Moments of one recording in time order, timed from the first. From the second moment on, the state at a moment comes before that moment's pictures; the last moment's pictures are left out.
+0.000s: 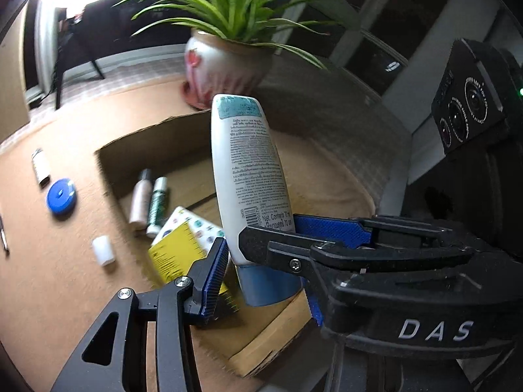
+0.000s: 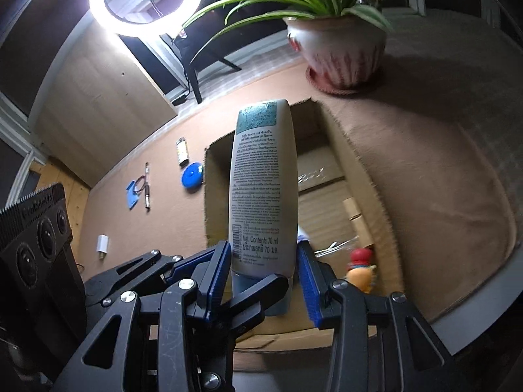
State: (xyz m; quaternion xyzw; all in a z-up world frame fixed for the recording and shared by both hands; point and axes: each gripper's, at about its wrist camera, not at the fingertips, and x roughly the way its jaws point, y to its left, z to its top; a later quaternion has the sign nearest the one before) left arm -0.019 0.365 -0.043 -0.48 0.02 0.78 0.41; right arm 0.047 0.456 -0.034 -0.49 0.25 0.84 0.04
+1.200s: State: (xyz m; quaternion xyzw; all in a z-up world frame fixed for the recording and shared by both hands) left arm -0.048 0.194 -0.041 -0.49 -0.04 0.83 0.27; right arm 0.013 0.385 -0.024 -0.48 0.21 0.85 0.01
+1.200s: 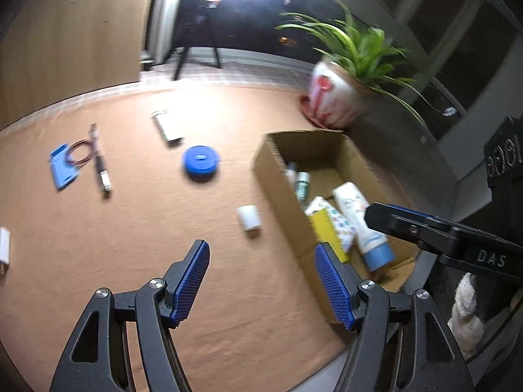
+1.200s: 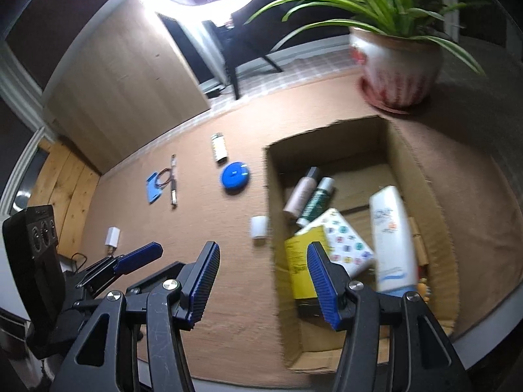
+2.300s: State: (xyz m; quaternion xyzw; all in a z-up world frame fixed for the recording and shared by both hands) left arm -0.218 0.095 -0.129 -0.58 -0.08 0.81 0.11; right arm -0.210 0.315 -0.103 -0.60 0.12 0.79 -0.02
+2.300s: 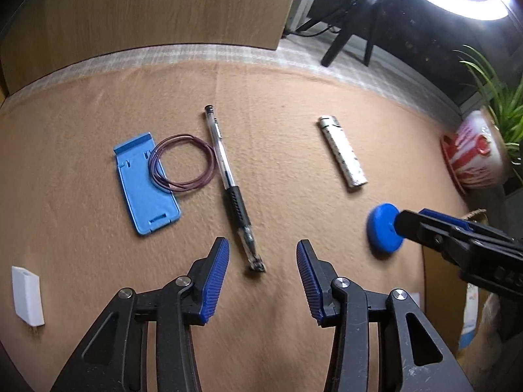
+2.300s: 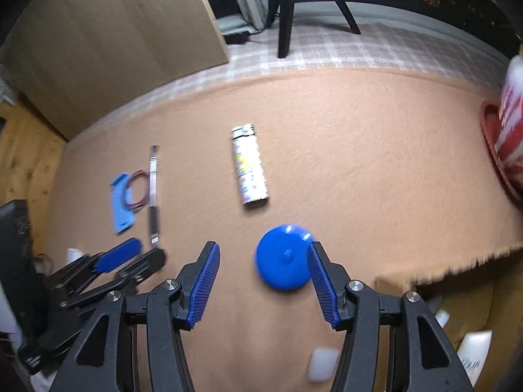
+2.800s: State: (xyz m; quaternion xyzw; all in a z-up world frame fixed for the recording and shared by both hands) left arm -0.240 0.099 -0.146 -0.58 -0.06 0.81 0.10; right arm -0.225 0.304 -0.123 -0.62 0.07 0.78 0.00
